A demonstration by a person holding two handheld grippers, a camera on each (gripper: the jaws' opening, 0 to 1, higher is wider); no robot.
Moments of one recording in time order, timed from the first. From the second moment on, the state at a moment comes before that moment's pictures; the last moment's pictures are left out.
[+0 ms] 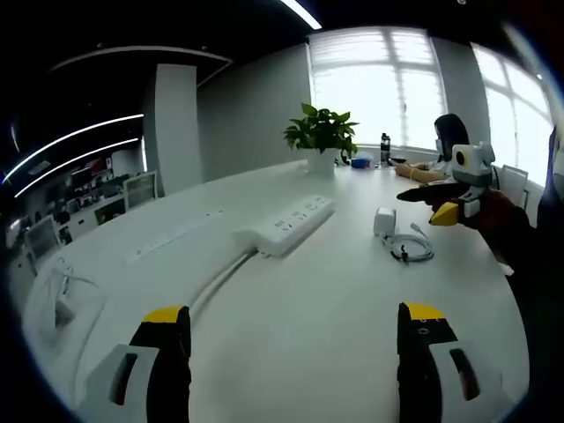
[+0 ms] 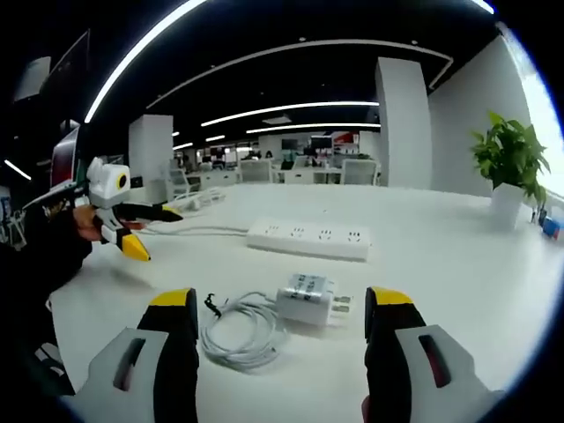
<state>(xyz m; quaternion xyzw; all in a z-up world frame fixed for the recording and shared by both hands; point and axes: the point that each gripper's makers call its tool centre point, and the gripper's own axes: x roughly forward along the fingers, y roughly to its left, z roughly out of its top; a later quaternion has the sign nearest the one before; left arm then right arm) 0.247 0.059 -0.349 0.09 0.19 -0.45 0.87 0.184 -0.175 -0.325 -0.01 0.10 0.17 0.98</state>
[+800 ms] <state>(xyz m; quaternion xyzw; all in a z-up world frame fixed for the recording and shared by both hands) 0.246 0.062 -0.355 0.10 0.19 -0.45 0.87 0.201 -0.170 -0.329 -0.01 0.08 0.12 0.99</state>
